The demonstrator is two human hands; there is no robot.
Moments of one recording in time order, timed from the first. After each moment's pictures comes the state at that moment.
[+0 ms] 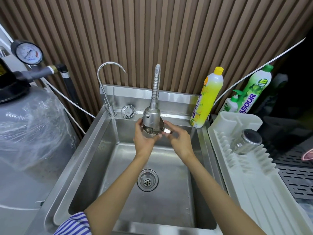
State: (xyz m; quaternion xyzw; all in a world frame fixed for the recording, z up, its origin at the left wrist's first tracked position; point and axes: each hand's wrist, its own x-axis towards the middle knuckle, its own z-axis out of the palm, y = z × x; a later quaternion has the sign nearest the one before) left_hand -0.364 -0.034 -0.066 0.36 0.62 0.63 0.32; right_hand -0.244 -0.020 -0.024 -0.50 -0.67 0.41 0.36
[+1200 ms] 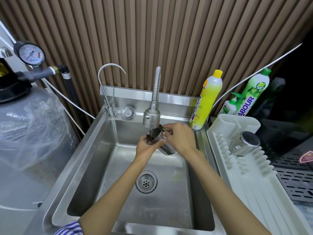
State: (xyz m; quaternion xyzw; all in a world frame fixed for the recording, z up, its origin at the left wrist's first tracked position) left_hand -0.363 -0.042 -0.082 0.30 0.63 0.54 0.46; right_hand -0.249 -0.022 0.013 -0.56 -0.80 0.13 0.19
